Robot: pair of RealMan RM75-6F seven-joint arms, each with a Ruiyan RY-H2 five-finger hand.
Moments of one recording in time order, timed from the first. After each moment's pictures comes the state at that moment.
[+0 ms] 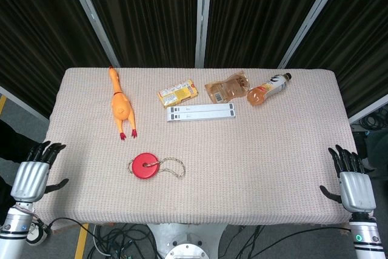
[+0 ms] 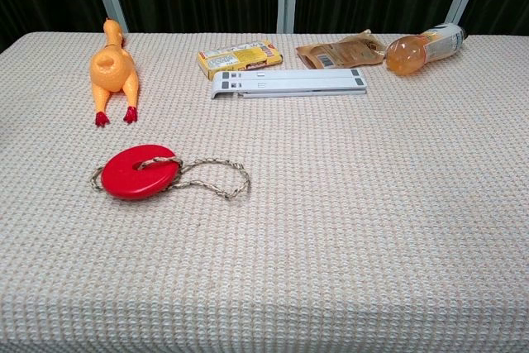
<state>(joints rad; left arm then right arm) -0.13 -1.29 -0.03 -1.43 1.54 1.50 0.05 0.07 -1.25 0.06 -1.48 -1.46 1.44 -0.05</state>
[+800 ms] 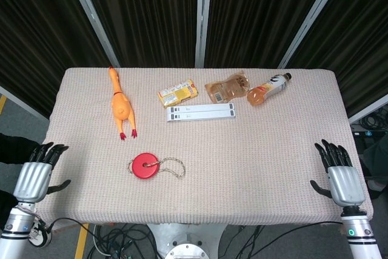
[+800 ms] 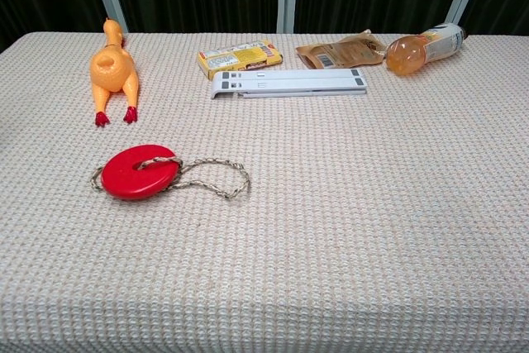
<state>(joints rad) -0.14 -1.30 -0.02 -1.42 1.56 1.50 0.03 0.12 -1.21 0.06 -1.55 -1.51 1.41 -0.10</state>
